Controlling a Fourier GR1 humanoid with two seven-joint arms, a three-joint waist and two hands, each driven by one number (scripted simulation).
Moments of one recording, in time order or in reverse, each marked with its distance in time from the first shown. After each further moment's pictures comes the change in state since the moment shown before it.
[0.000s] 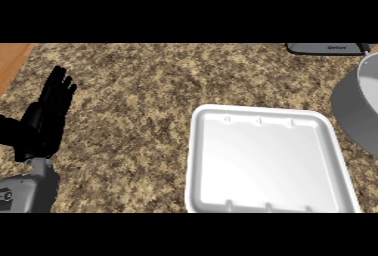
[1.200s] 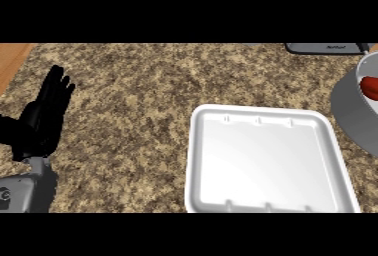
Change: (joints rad) left arm -0.005 0.002 0.014 0.005 0.000 -0.010 0.005; right arm -0.227 -0.178 -0.342 0.647 -0.485 0.316 -0.409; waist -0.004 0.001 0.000
